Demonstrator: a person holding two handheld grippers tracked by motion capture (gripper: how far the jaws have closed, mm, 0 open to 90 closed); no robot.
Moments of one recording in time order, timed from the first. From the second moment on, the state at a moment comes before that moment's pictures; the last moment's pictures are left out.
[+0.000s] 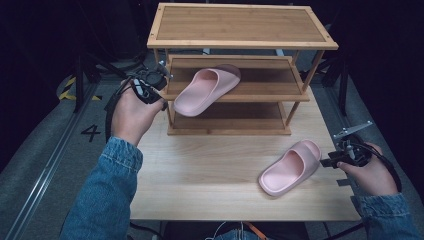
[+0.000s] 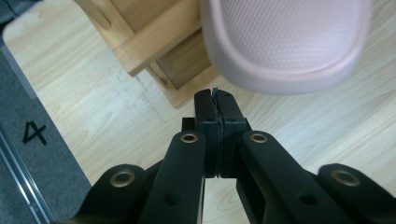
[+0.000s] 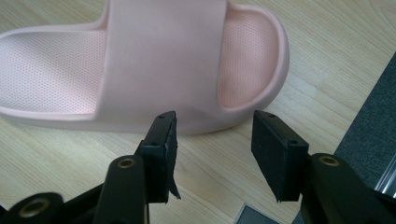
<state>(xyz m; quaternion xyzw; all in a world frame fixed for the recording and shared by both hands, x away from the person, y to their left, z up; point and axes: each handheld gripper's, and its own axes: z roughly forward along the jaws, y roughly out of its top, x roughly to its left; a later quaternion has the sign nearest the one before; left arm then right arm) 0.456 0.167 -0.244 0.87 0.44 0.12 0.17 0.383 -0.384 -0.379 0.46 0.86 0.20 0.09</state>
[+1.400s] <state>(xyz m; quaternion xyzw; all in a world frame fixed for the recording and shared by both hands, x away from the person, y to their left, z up) 0.453 0.045 -0.247 0.94 0.29 0.07 0.18 0.382 -0.387 -0.380 0.46 0.86 0.20 0.09</state>
